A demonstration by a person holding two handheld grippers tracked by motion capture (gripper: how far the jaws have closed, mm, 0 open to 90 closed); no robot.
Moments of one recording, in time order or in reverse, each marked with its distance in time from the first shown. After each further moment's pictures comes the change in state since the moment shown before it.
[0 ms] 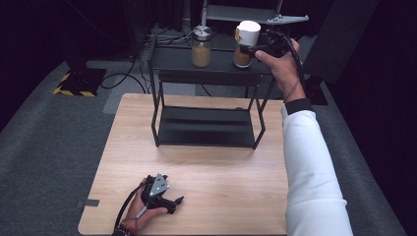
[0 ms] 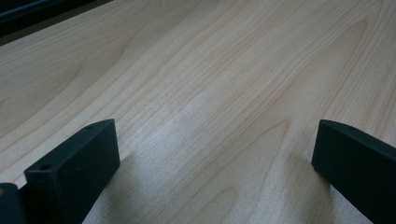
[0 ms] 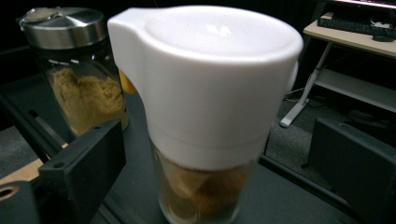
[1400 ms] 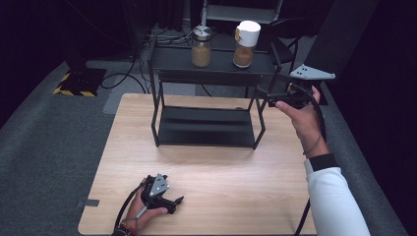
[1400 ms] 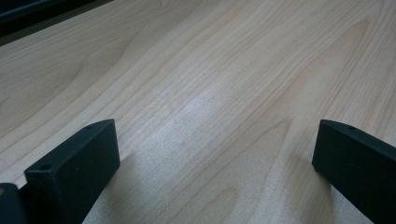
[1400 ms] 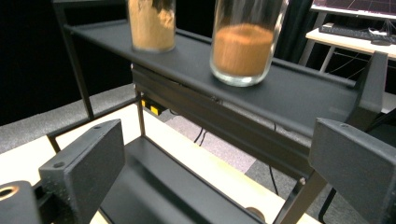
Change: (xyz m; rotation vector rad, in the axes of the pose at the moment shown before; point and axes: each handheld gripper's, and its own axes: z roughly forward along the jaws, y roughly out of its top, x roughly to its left) left arm 0.000 0.000 0.000 0.001 0.002 0.000; right arm 0.037 -0.117 -0.085 -0.081 0.016 -0.013
